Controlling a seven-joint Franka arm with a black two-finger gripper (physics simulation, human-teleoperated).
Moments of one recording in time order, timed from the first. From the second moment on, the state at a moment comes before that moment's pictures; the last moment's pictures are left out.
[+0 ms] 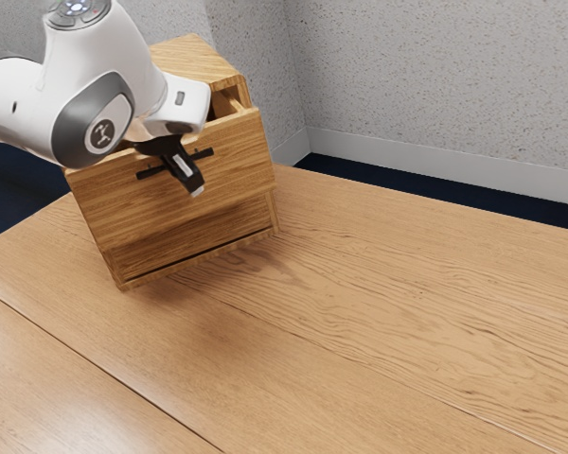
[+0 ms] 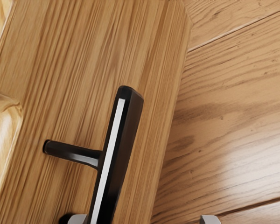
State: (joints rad) arm 0.38 -0.02 -0.20 -1.66 0.25 2.08 0.43
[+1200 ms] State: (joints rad) arm -0.04 -0.04 0.10 -1.68 0.26 2.08 0.00
